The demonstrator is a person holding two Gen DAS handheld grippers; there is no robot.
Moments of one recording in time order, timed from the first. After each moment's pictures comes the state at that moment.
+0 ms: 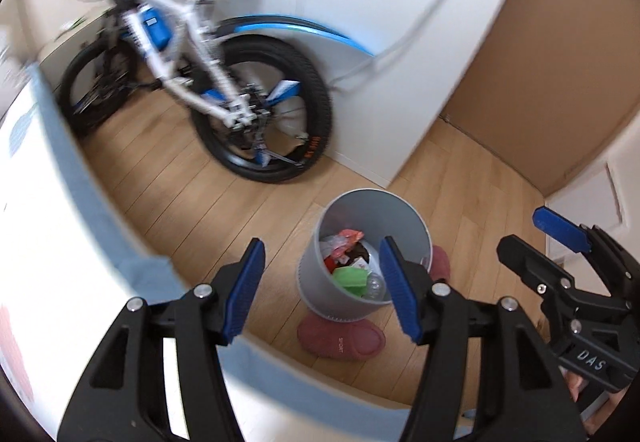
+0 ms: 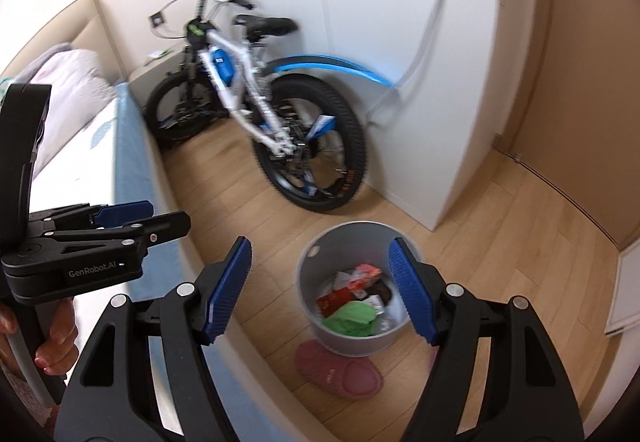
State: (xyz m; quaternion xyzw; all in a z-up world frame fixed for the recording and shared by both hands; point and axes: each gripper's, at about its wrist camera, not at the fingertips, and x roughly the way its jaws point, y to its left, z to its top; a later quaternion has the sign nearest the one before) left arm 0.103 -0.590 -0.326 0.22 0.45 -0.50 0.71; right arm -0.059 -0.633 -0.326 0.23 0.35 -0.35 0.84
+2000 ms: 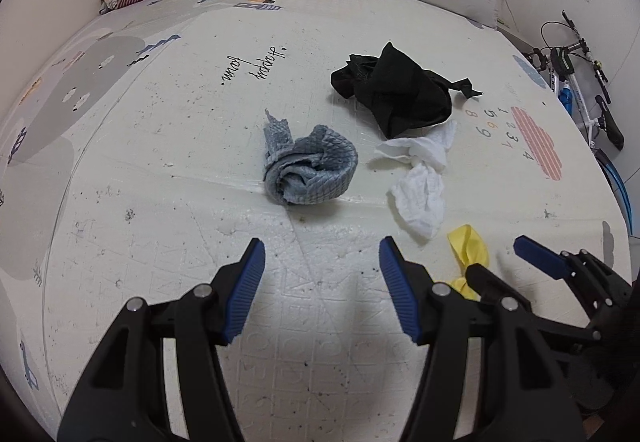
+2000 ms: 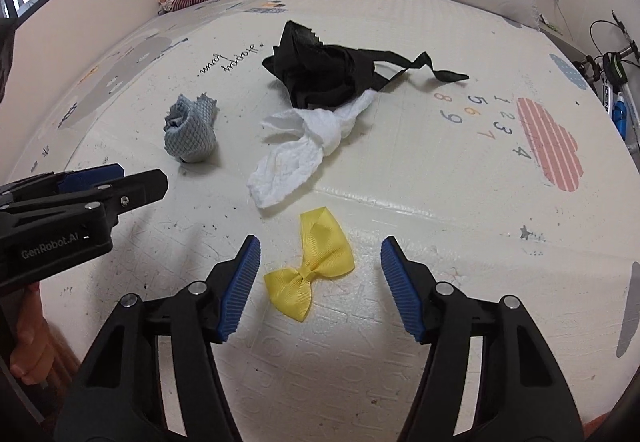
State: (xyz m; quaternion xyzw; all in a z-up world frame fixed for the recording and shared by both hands) left arm 0.187 0.068 -0.317 -0.02 0.49 -0.04 0.87; right arm 0.200 -0.047 -0.360 -0.01 0.47 0.11 0.87
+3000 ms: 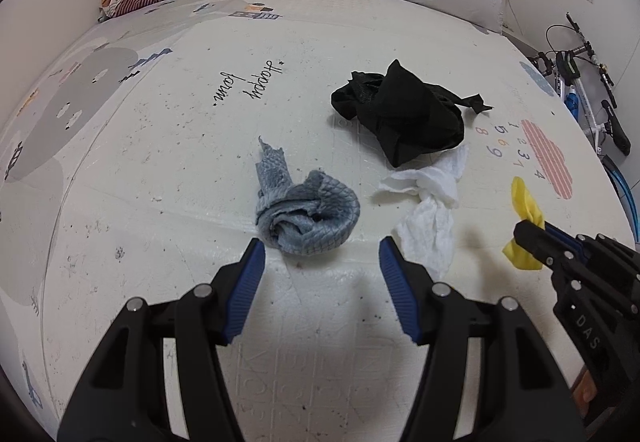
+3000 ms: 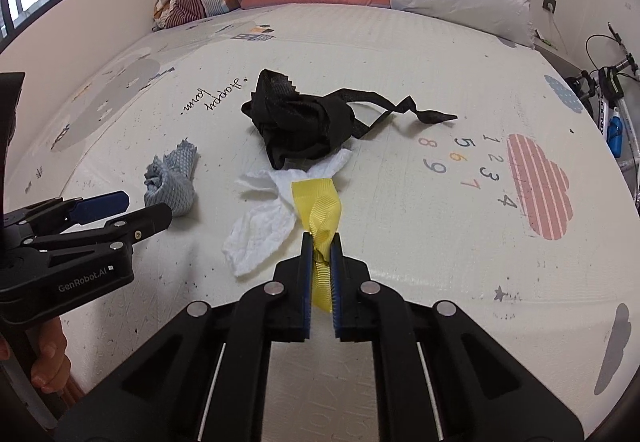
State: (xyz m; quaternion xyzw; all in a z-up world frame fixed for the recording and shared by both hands) left arm 0.221 0.064 -0.318 -0.02 0.48 -0.03 0.88; right arm 0.237 -0.062 -0.333 -0.01 0.44 0.11 0.89
